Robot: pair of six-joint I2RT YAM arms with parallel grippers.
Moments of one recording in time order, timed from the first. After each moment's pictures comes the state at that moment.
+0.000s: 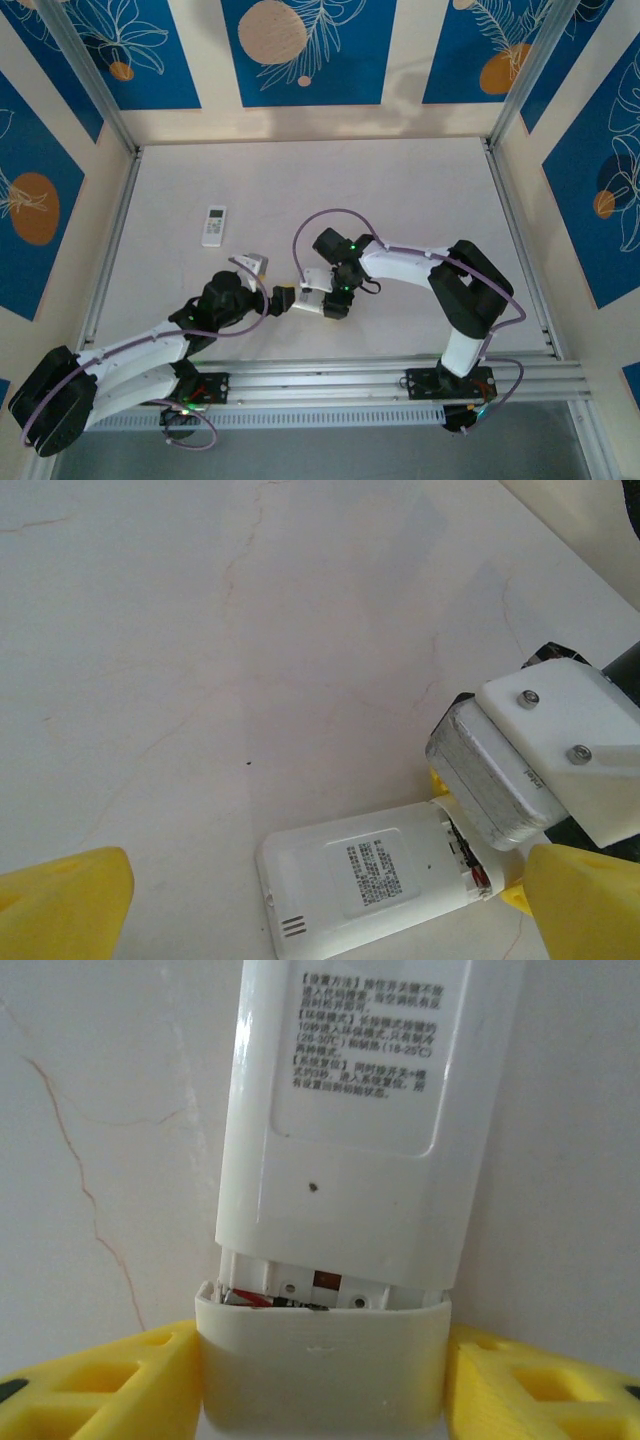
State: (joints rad) left arm -0.74 0.95 0.24 0.27 0.04 -0.41; right arm 0.82 1.74 1.05 -0.71 -0.24 -0.60
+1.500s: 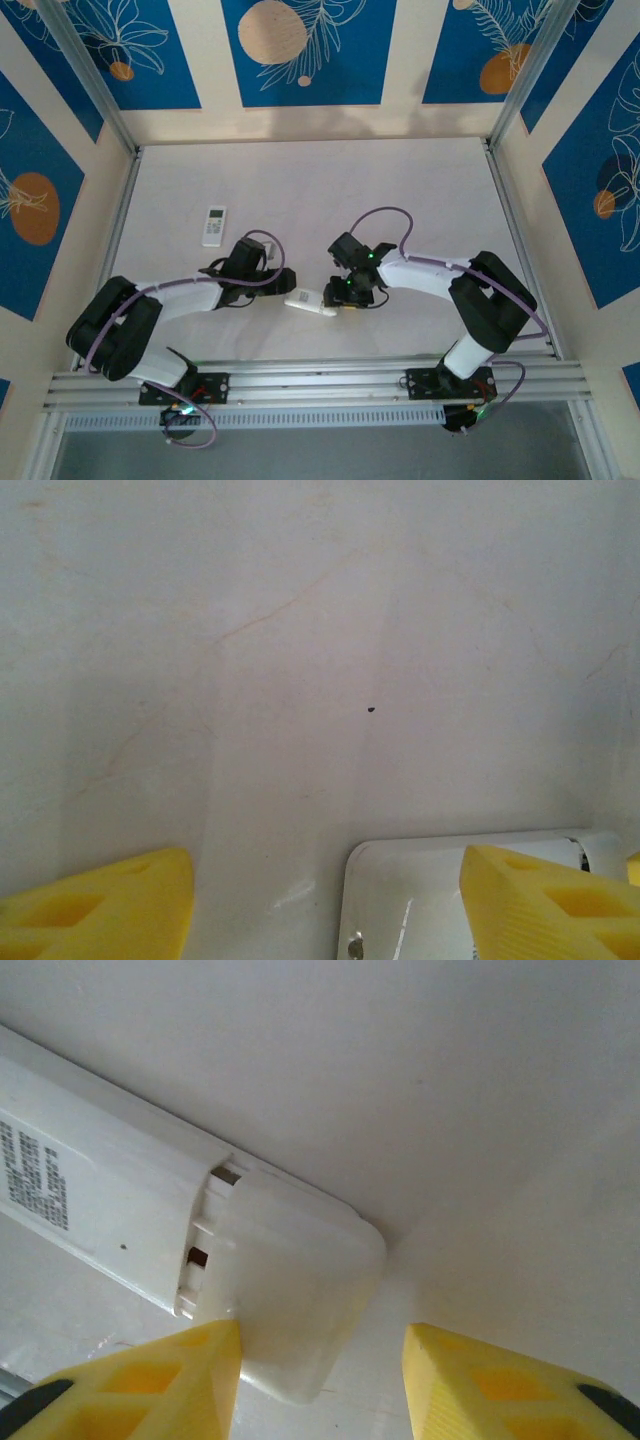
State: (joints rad) left arm -0.60 1.45 0.55 0.00 0.23 -0.63; right arm 0.79 1.61 0.89 -0.60 -0.26 0.74
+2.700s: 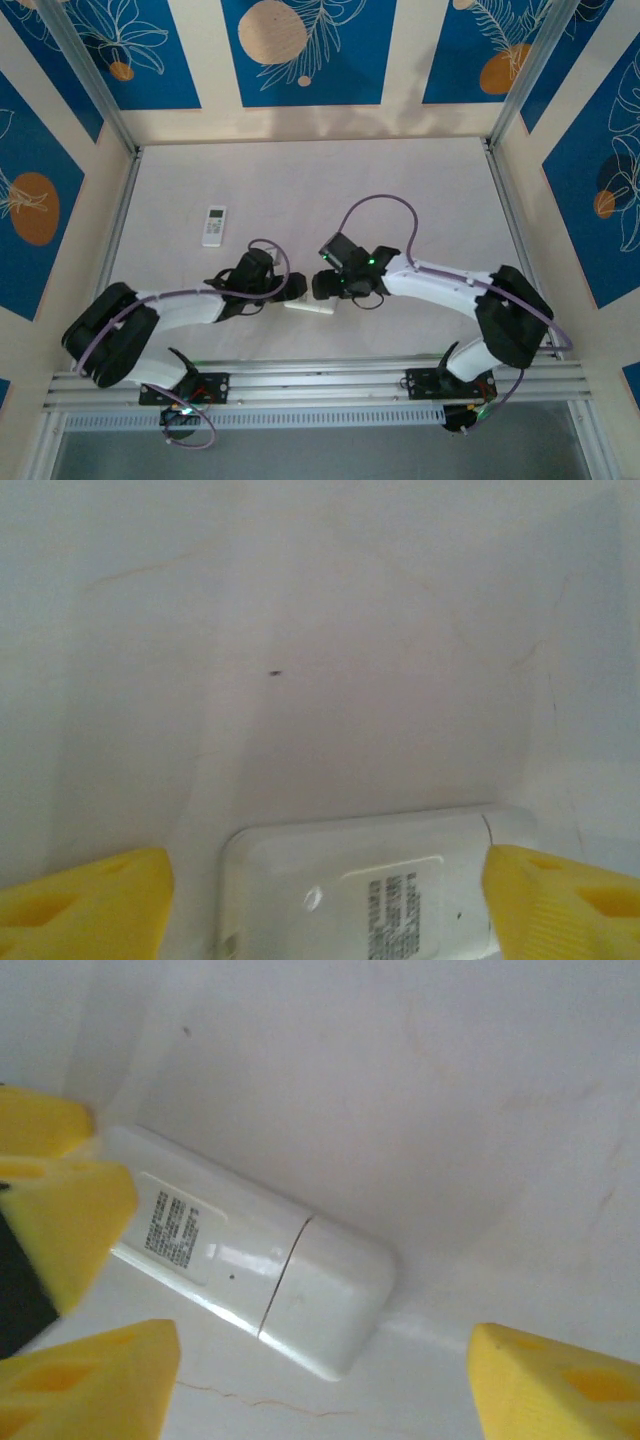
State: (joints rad) left arm -0.67 1.37 0.48 0.09 0.17 -0.78; right arm 0.88 1.47 0.93 -0.59 0.02 0.67
